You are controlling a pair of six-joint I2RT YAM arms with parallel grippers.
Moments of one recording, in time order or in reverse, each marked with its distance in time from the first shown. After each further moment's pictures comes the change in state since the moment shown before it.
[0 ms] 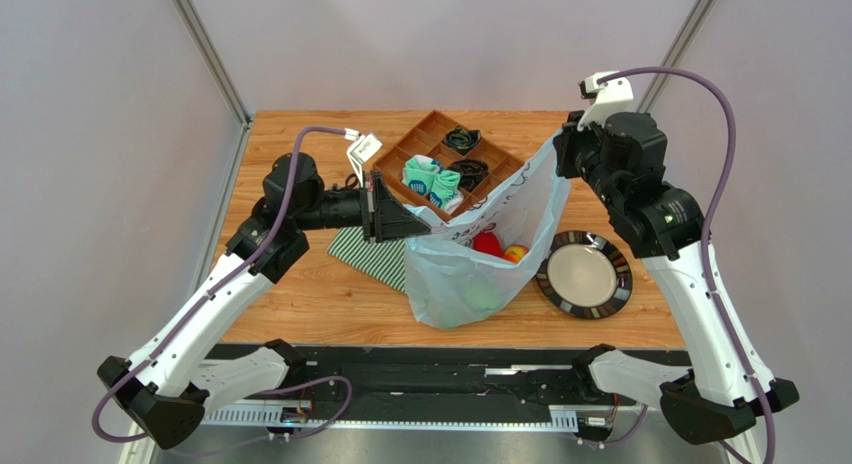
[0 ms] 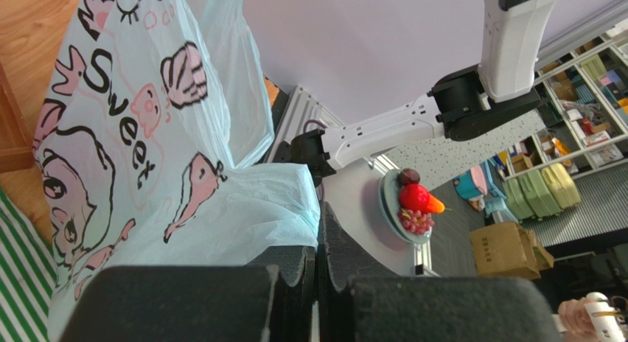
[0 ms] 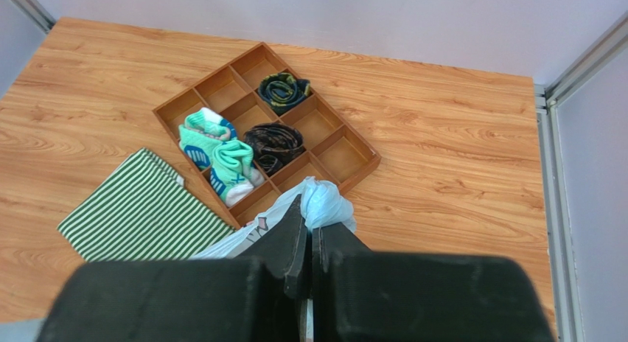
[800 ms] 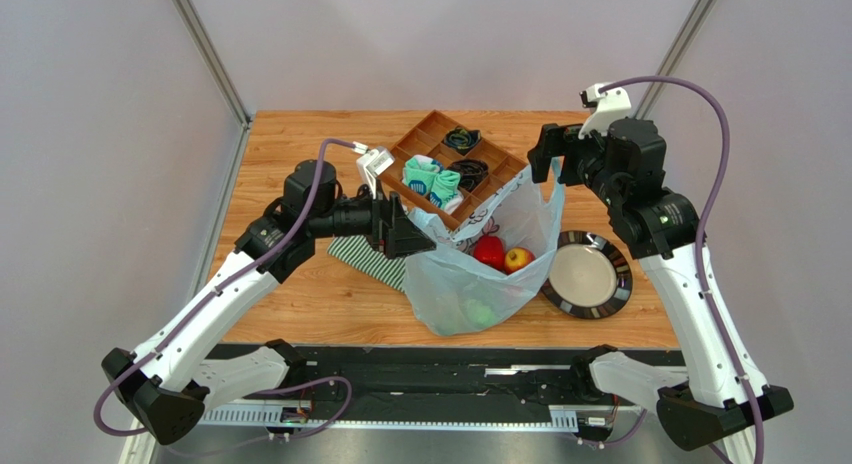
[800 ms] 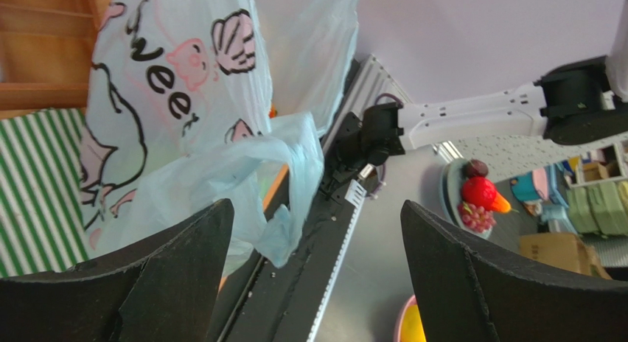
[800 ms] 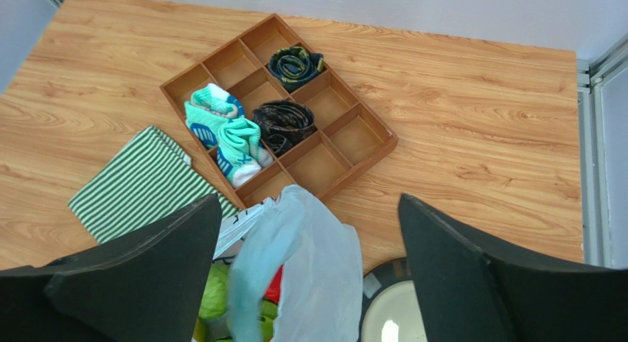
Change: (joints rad) left arm -0.033 0.026 -0.043 -0.155 -0.144 0.160; right arm -0.110 -0.007 -0.103 0.039 -0.158 0.016
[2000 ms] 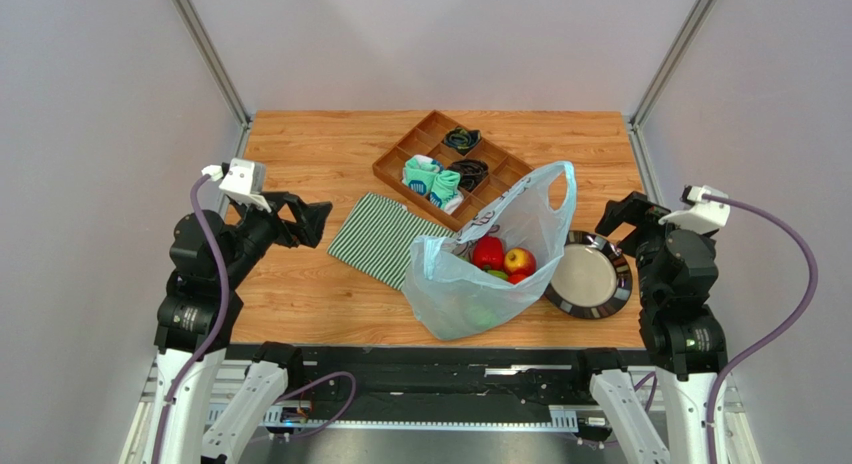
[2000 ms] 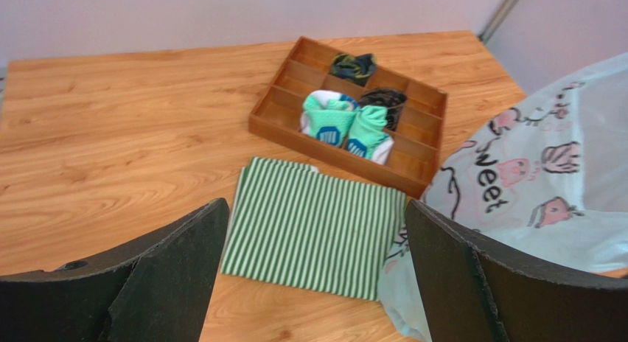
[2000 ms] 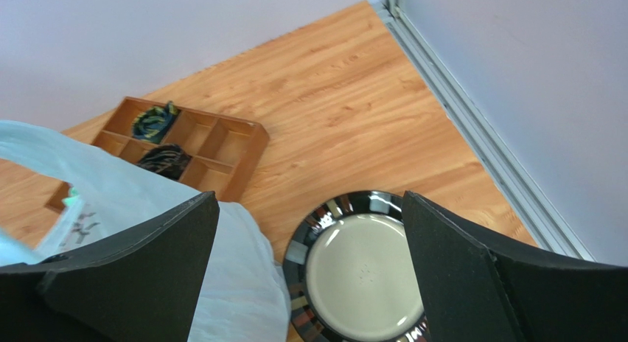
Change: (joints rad) left arm 0.451 -0.427 -0.029 -0.196 -0.446 0.321; right arm -0.270 -0.567 -0.457 0.033 0.214 0.192
